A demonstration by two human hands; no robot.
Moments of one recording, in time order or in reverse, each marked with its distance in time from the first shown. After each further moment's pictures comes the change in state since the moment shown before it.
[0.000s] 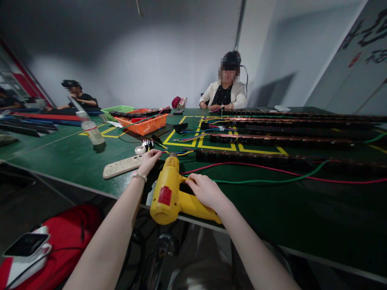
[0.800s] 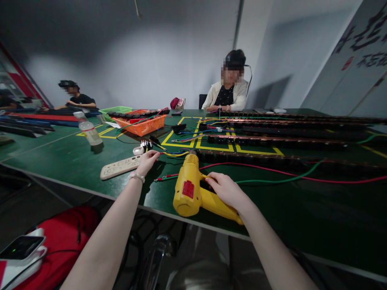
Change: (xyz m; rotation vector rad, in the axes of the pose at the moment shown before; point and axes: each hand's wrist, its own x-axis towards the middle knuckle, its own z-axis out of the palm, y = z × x) left_hand -0.007 0.010 0.000 0.046 0.009 -0.009; right_hand -0.017 0.050 -0.029 0.046 0.056 0.137
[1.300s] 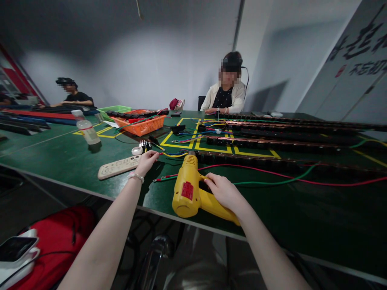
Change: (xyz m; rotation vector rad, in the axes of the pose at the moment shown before) left_hand 0.003 -0.005 0.002 -0.016 -0.014 0.004; right_hand -0.006 -0.013 -0.003 -0.091 0.003 0.014
